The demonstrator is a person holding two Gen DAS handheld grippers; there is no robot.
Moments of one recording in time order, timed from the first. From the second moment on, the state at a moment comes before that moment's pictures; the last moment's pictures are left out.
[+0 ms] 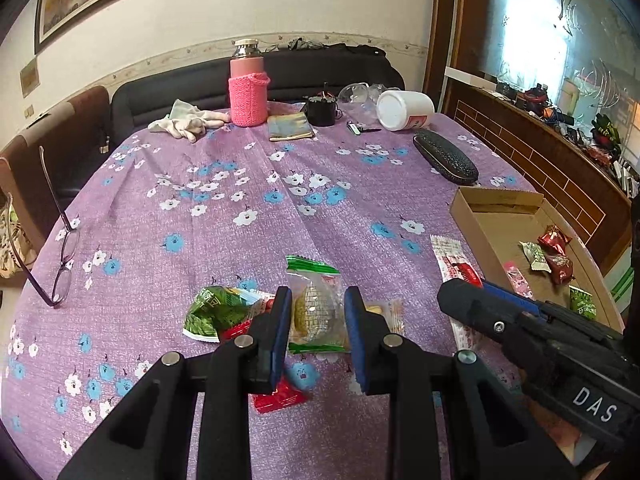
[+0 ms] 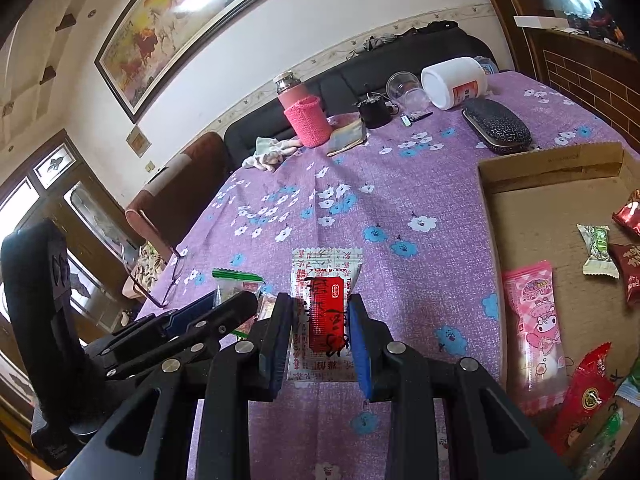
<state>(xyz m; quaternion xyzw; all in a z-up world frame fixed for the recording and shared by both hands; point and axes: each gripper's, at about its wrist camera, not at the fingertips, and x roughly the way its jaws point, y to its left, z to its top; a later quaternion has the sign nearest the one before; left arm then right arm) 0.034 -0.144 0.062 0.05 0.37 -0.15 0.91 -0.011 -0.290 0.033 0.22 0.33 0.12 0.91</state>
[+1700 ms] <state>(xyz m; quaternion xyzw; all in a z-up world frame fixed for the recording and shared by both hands) 0.011 -0.187 0.071 0.03 0.39 -0.27 0.88 -0.057 -0.479 0.040 0.43 0.25 -0.11 0.86</state>
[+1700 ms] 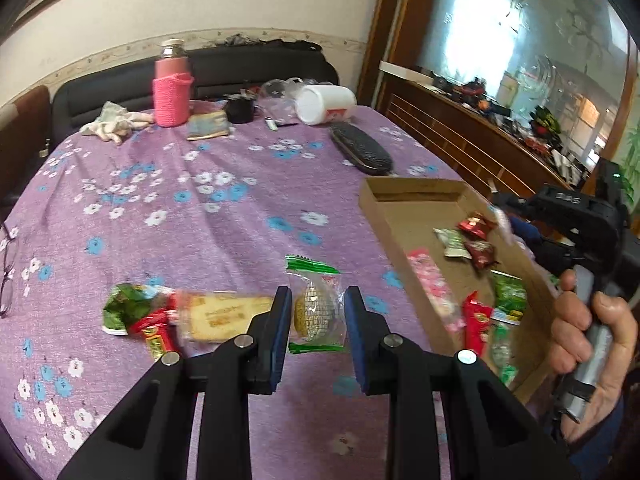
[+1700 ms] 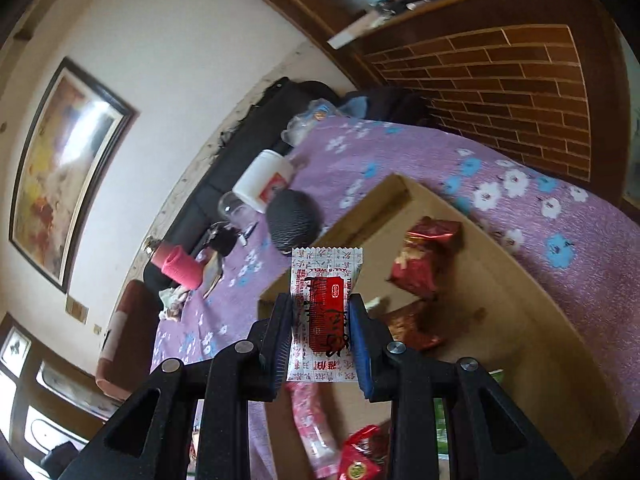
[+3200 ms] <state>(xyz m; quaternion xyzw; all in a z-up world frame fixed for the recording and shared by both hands) -0.015 -0.298 0.040 0.04 0.42 -0.38 0.82 -0.050 -0.463 0.043 0.37 0.27 -0.10 0.88</state>
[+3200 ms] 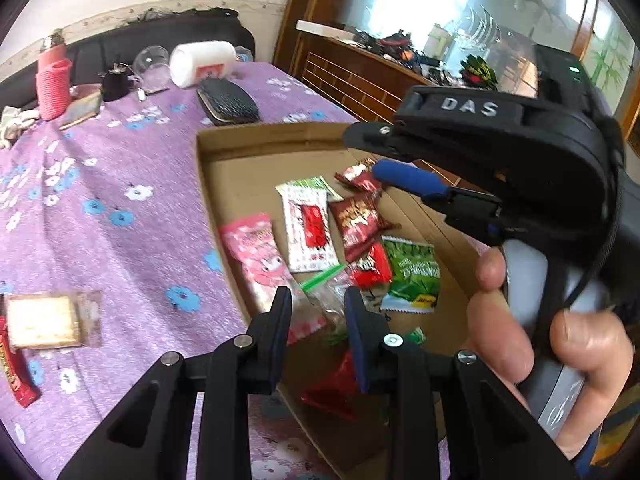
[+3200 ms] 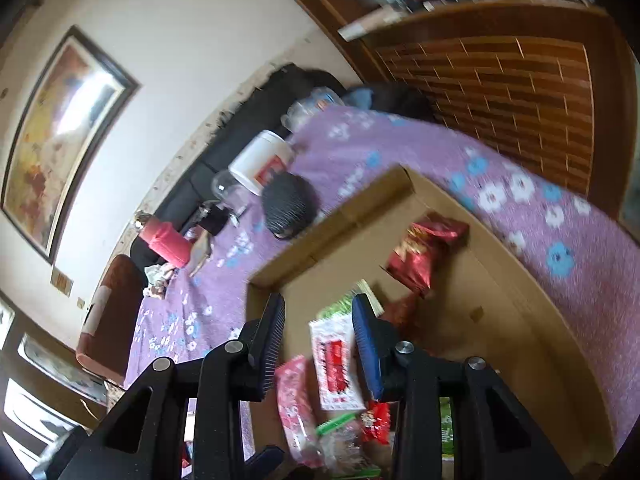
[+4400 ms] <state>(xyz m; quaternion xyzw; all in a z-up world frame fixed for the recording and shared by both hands) 0.052 -0.095 0.014 -0.04 0.51 -0.13 0.85 -0.031 -0.370 0.058 0.20 0.28 0.01 0.94</state>
